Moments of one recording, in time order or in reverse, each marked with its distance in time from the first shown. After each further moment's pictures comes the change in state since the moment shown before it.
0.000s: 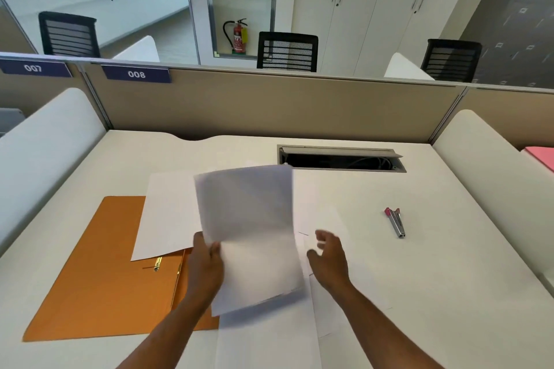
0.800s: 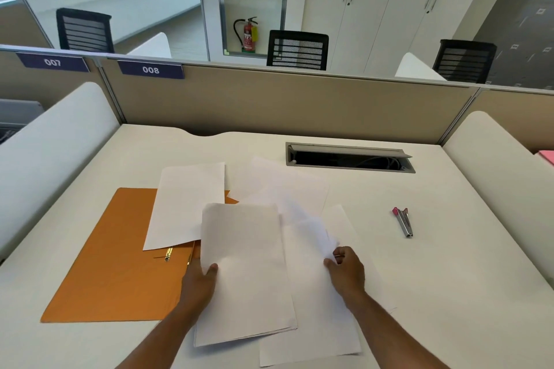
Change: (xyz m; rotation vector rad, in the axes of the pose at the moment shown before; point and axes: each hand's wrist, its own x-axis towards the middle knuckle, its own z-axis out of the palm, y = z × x) left_hand -0.020 -0.046 -0.031 0.024 -0.125 -0.304; right_hand 0.000 0.040 -0.002 -0.059 0.088 0.190
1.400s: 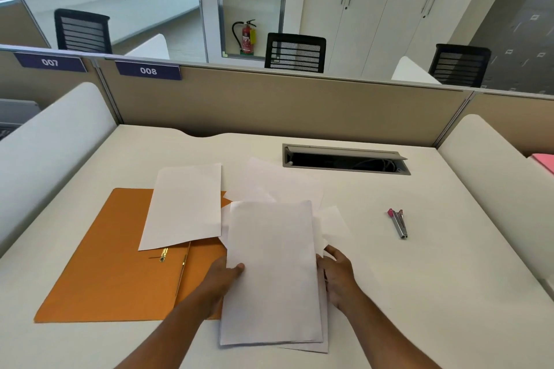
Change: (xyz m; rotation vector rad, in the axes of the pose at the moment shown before) left_hand -0.003 0.022 0.036 -0.218 -0.358 -0.128; right_hand -0.007 -0.012 0.001 0.733 -0.247 0.275
